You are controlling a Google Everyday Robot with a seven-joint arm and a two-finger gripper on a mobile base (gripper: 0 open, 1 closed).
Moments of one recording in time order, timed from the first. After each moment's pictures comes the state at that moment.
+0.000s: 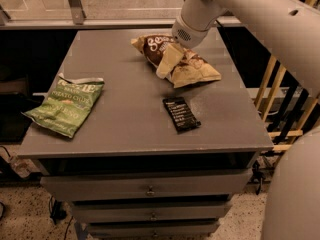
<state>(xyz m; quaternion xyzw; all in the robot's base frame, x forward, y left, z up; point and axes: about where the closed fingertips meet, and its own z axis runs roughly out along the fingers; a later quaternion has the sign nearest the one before) 0.684 -0.053 0.888 -0.48 0.85 0.04 0.22</state>
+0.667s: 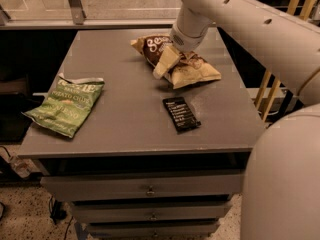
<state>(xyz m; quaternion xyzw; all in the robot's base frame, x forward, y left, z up) 0.723 -0.065 0.861 -0.40 0.89 0.00 0.23</state>
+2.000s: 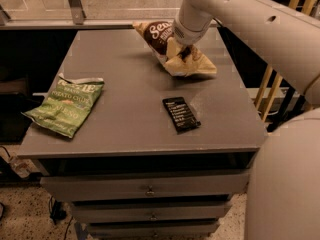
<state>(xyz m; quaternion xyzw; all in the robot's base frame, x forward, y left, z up) 0.739 -0.068 0.885 -0.35 0.90 -0.01 0.27</state>
